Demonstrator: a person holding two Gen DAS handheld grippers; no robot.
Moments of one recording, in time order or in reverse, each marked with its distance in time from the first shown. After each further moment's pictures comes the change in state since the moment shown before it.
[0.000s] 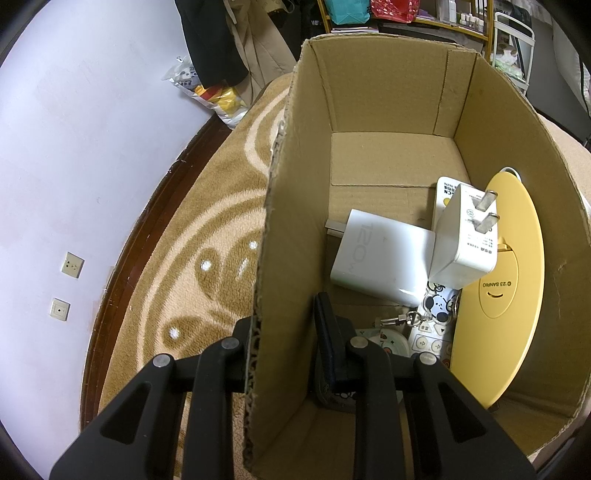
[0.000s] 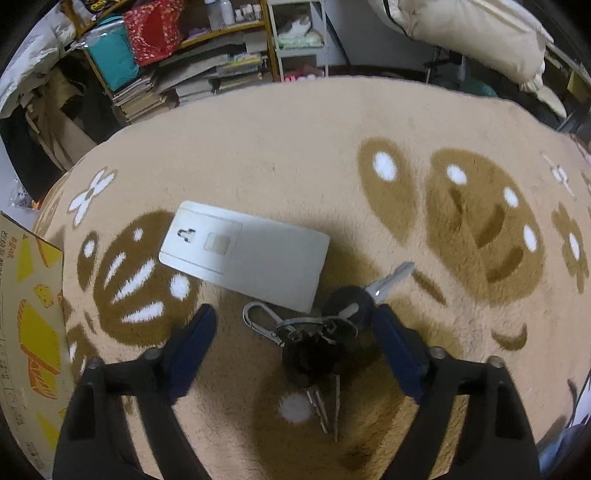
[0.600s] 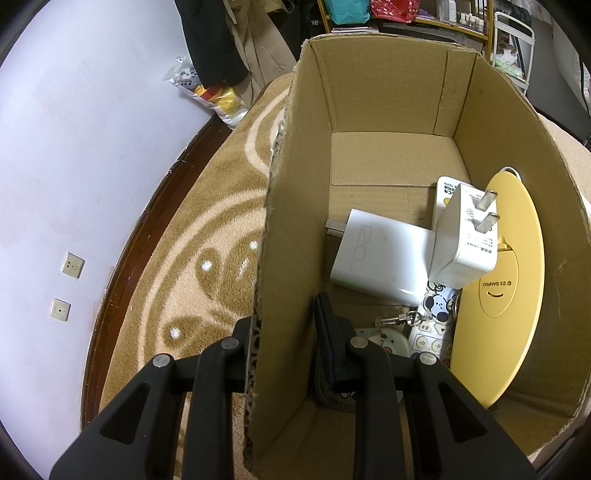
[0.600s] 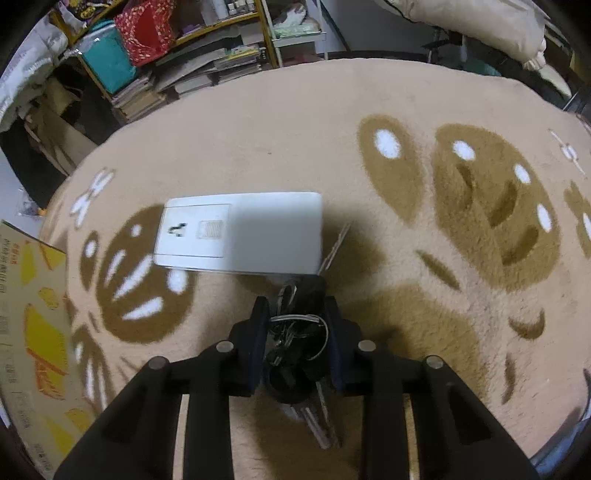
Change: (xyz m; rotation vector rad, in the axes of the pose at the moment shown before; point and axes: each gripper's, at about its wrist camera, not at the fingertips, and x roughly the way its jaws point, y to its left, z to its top) left arm 0.000 0.000 0.000 0.001 -0.002 0.003; right arm 0.005 -0.005 -0.003 0.036 0.028 0.068
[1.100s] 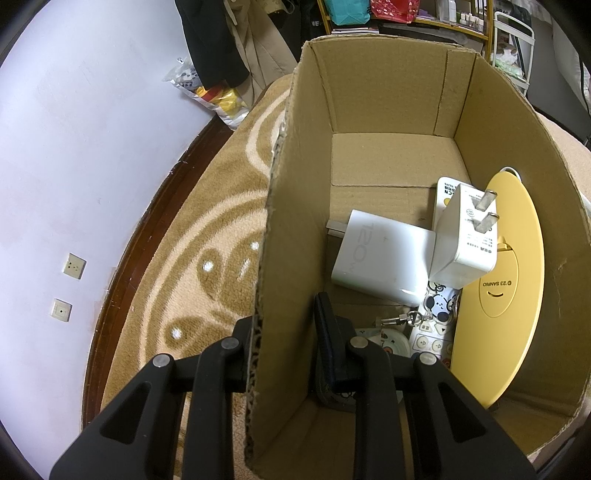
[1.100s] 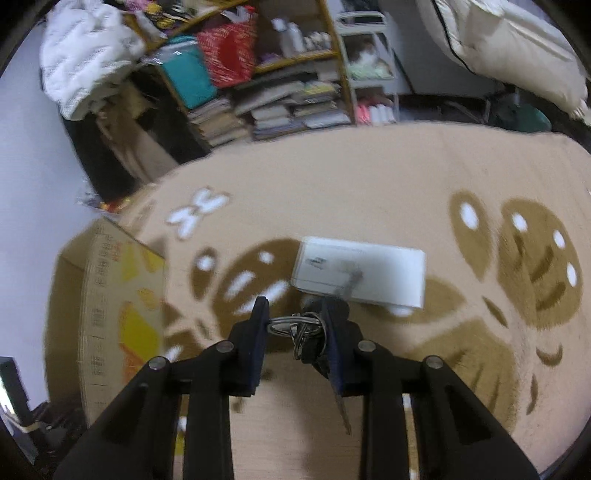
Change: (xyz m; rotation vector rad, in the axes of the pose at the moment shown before) left arm -0.002 -0.001 -0.001 0.002 -0.003 0.004; right arm -0.053 0.069 0.003 -0.153 -0.149 0.204
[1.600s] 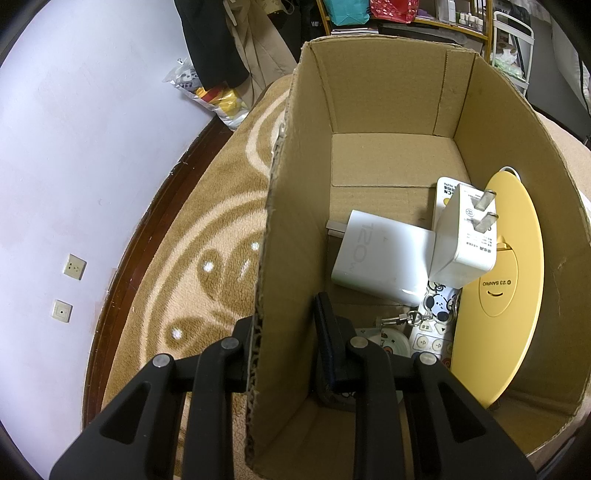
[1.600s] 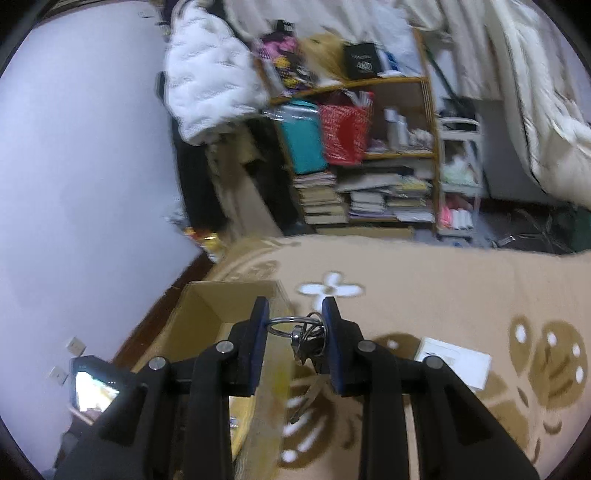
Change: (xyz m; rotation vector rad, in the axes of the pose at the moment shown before) left arm 0.000 0.000 0.000 -0.001 0.000 0.000; right arm -0.084 0.121 0.008 -0.265 -0.279 0.229
